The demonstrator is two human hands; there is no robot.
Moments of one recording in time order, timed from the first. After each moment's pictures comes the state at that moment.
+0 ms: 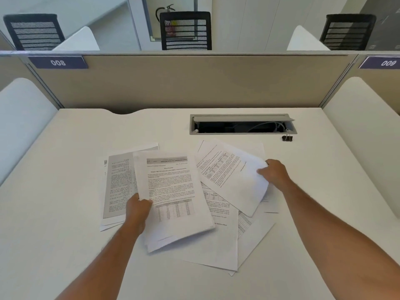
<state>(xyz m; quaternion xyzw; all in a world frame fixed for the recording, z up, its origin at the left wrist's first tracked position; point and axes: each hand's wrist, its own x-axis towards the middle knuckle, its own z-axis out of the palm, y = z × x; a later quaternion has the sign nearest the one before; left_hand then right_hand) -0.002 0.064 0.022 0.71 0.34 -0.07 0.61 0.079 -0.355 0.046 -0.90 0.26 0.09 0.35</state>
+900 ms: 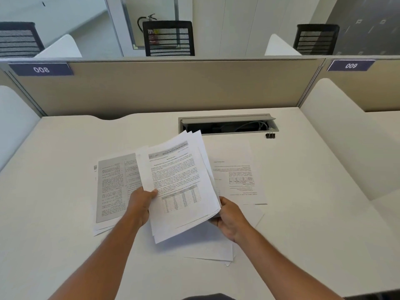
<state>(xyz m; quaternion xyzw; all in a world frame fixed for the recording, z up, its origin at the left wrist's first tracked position) 0.011 0.047 0.037 0.63 0.30 -0.13 0.71 -0.066 -0.200 0.057 -0.51 0.30 0.18 0.78</state>
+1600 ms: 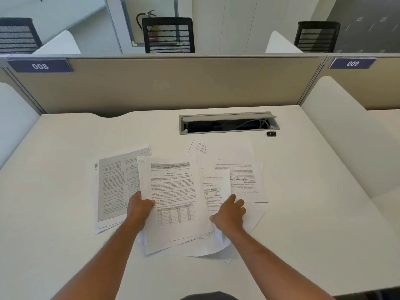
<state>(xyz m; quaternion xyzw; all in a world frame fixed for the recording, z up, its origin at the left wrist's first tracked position) -0.002 0.058 0.020 0.76 0.29 -0.12 0.57 -0.057 -0.189 0.021 -0.91 0.30 0.19 0.21</state>
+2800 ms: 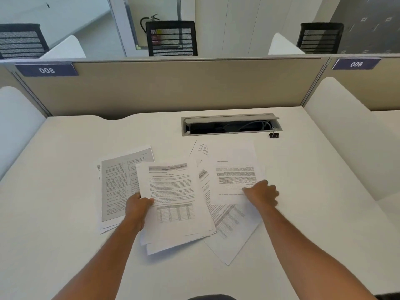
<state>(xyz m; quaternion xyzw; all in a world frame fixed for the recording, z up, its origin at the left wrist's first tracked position) -0.001 0.068 0.027 0.70 0.32 -0.11 0.63 -0.001 -0.289 0.030 -0.85 0.45 0.11 0.25</state>
